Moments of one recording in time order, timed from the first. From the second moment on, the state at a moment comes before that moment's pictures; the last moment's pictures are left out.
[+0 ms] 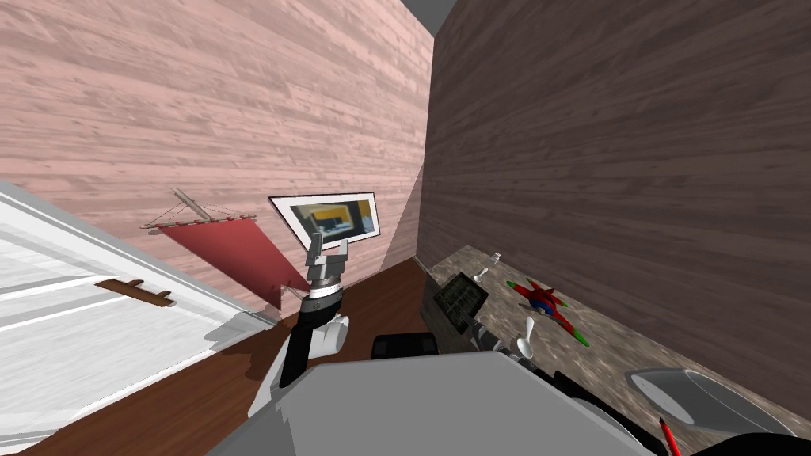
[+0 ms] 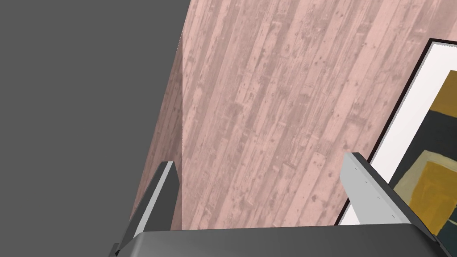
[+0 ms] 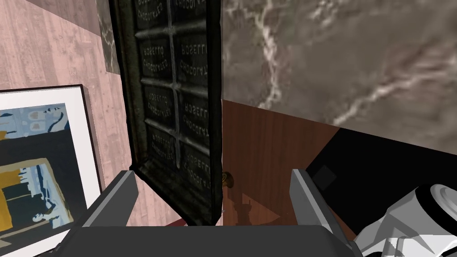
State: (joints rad) left arm 0.45 0.00 -0.06 -2.26 -0.04 -0.54 0.15; right arm 0.63 -1.36 0.76 -2.24 -1.99 -0.51 -1.80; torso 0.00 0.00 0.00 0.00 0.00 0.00
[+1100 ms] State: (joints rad) left arm 0.45 0.00 -0.06 -2.26 -0.04 -0.54 0.15; right arm 0.66 -1.31 0.79 -2.23 -1.91 -0.50 -1.78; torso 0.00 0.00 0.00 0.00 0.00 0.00
